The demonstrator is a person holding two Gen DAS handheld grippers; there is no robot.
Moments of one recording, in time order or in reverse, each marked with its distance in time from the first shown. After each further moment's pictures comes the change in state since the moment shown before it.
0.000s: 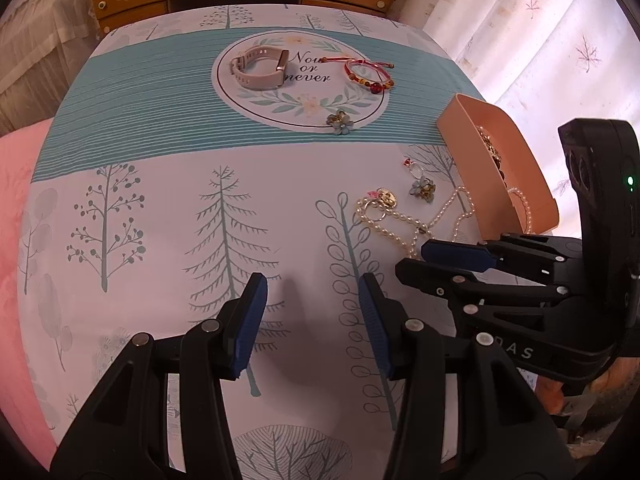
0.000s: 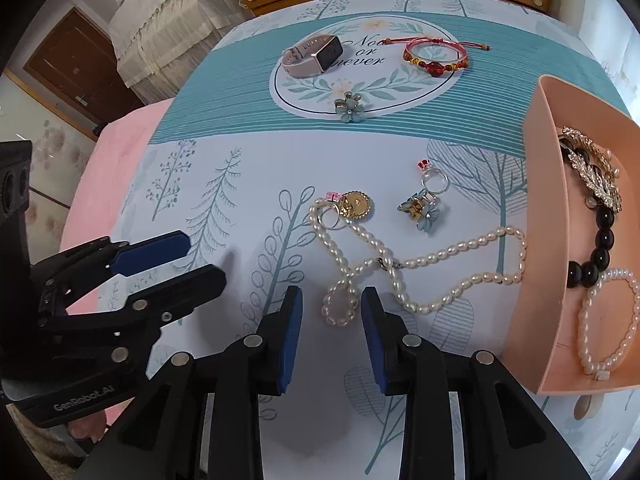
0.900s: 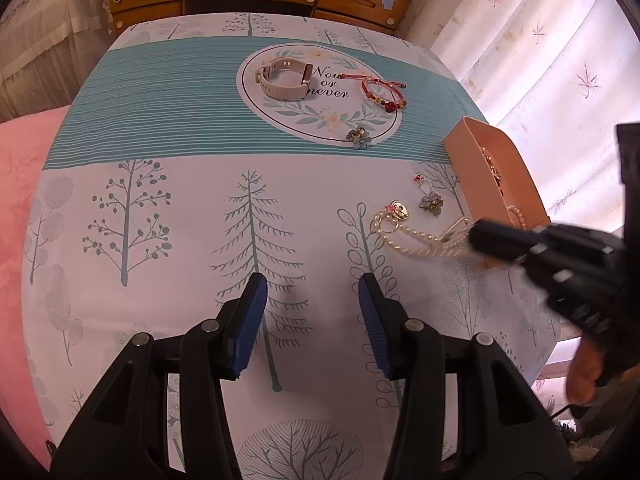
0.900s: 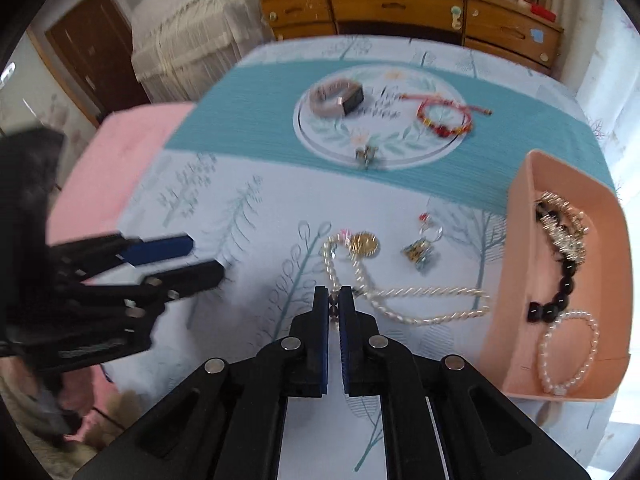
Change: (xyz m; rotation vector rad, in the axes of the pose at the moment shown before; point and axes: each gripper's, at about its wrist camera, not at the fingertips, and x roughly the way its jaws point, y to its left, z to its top) left arm -0.015 0.018 -0.002 -0.046 -0.045 -0.023; right arm -0.060 0.020 0.001 -0.091 -0.149 -0.029
